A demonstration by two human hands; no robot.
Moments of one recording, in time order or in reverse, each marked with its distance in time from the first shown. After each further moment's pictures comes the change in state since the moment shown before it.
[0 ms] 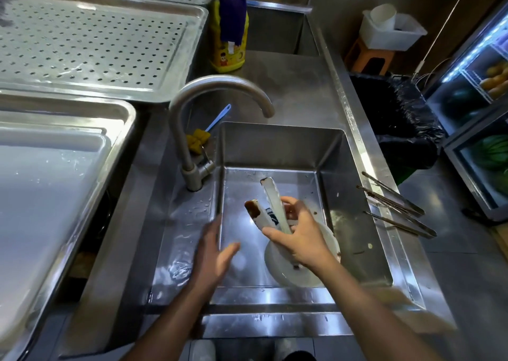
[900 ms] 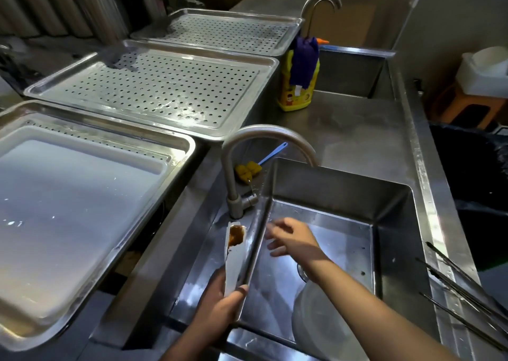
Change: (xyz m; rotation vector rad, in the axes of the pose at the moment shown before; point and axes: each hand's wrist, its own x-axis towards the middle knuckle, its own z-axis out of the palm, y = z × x) left_hand -0.040 0.020 -0.013 -0.125 0.191 -0.198; right_hand 0.088 -0.052 0.032 0.277 -0.467 0.112
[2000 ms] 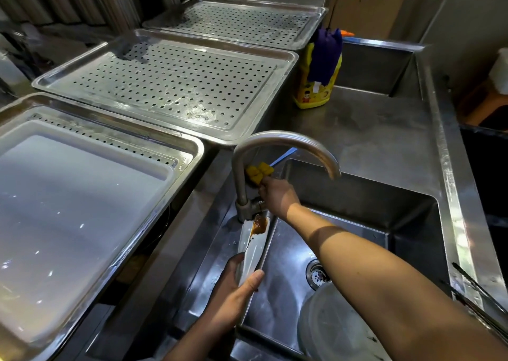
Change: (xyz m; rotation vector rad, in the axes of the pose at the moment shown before) left_hand 0.023 0.037 0.008 -0.137 -0.020 -0.034; right_hand 0.152 -0.048 0.024 -0.912 0.046 -0.229
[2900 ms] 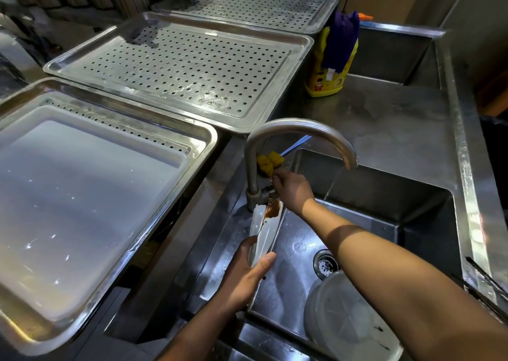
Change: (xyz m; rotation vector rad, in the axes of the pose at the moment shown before) left_hand 0.009 0.003 -0.004 -0.009 -0.018 -0.004; right_hand -0.014 0.009 0.005 0.124 0.125 -0.064
